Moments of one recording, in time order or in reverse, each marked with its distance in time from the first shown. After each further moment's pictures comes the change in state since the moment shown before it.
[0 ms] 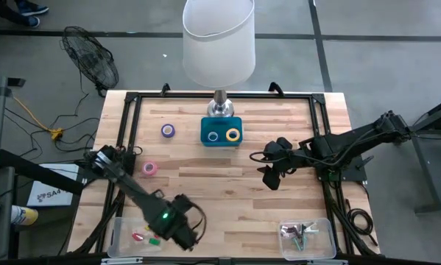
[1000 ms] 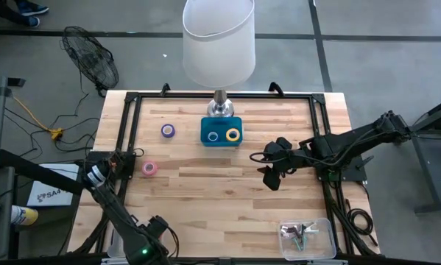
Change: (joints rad) left arm -0.243 0.077 -0.085 0.059 0.221 -0.405; right arm 0.000 0.000 0.000 0.003 -0.006 -0.016
